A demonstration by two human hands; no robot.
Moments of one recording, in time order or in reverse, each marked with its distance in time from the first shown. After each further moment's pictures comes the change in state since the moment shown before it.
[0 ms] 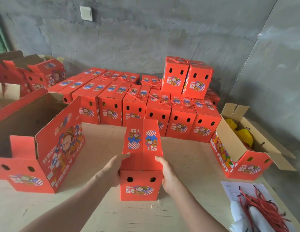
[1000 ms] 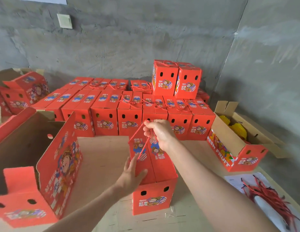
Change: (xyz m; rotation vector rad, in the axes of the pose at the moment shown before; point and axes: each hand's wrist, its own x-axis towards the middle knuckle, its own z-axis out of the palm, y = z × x) left_hand 0.018 0.011 -0.018 1.142 -0.091 0.691; right_hand -0.038 -0.132 0.086 -0.108 -0.044 -0.502
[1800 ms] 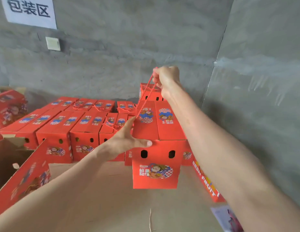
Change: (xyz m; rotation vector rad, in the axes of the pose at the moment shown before) left_hand 0.085 0.159 -0.099 -0.392 -0.122 0.324; right_hand 0.057 -0.217 -0.037 0.041 0.289 -0.440
